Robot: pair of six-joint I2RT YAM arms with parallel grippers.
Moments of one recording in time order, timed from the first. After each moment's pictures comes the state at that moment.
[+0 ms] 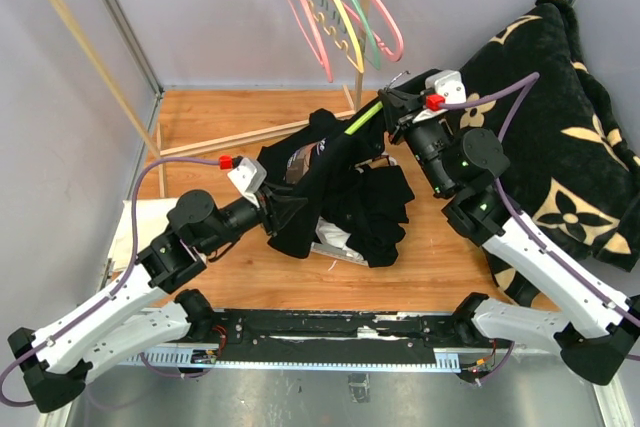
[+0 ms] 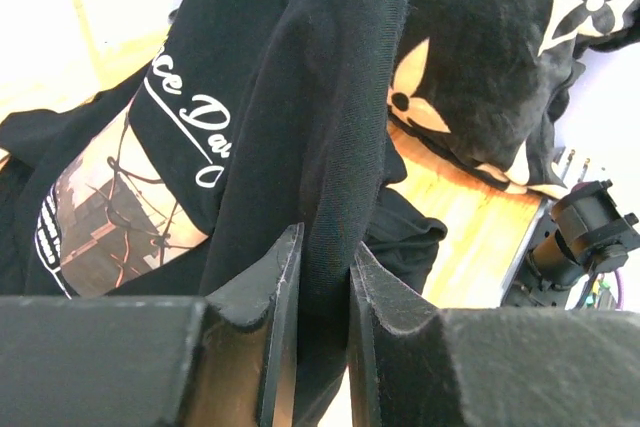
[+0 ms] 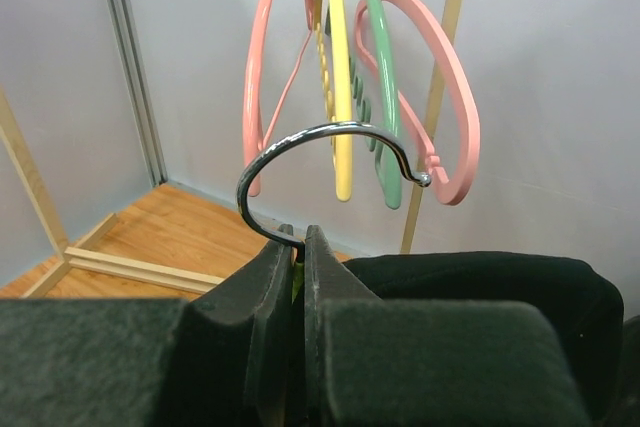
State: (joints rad) left arm -0.83 0.68 0.71 -0.03 0.08 -0.19; right arm 0.76 1.04 1.15 0.23 0.26 -0.12
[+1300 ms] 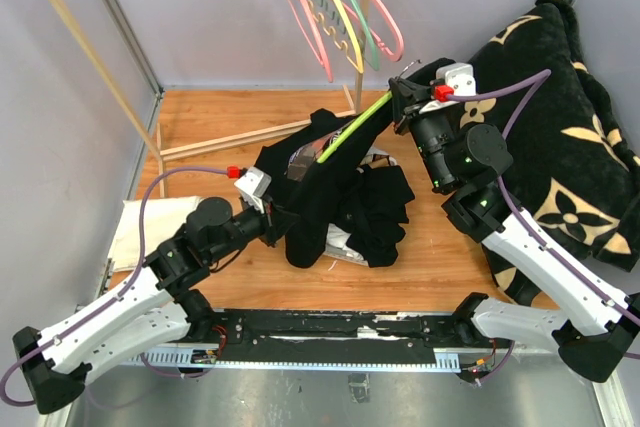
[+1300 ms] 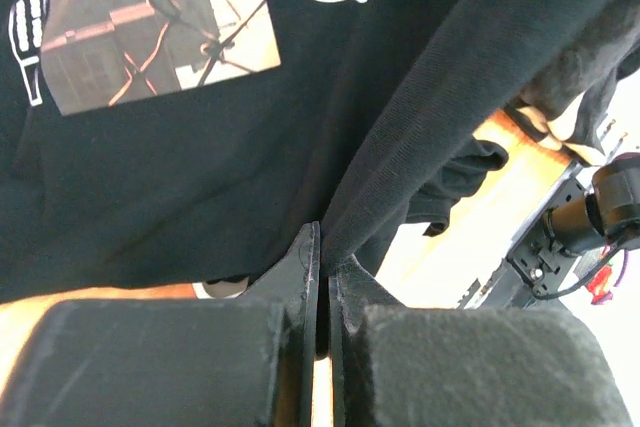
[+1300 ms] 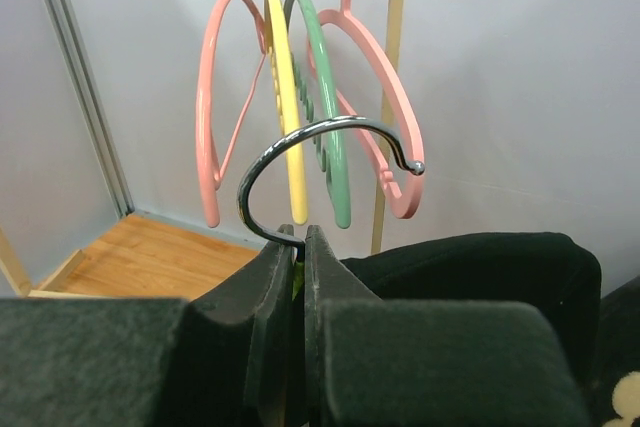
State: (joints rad) left arm -0.83 0.64 0.61 -0.17 -0.01 -0.36; right arm 0.76 1.07 1.18 0.25 0.36 -0.13
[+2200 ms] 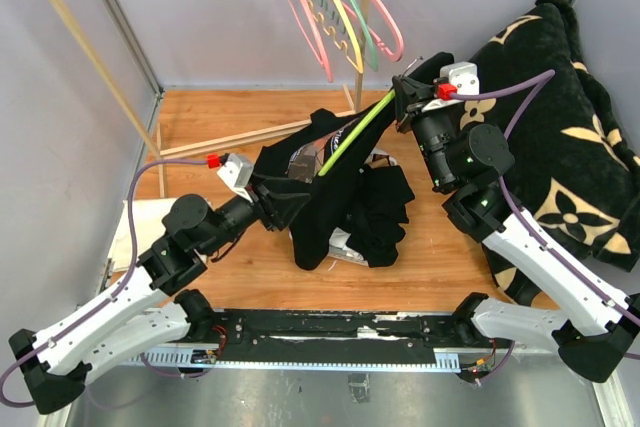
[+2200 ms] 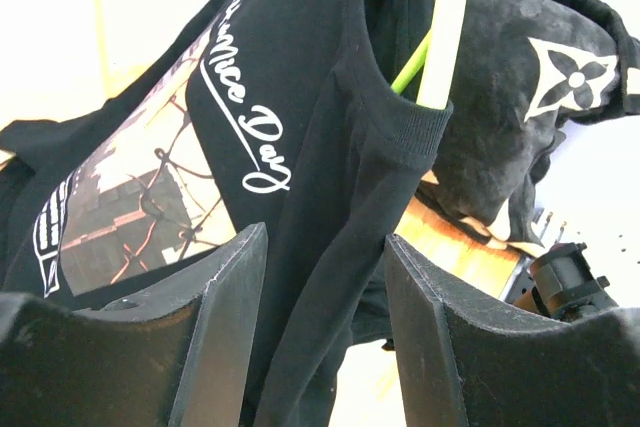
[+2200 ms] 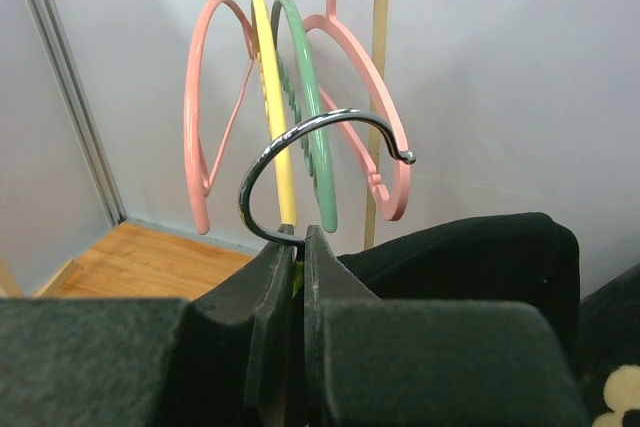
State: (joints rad) left arm -0.83 0.66 0.66 0.08 0.01 -0.30; right arm 0.75 1.07 1.19 0.26 0.37 -0.13
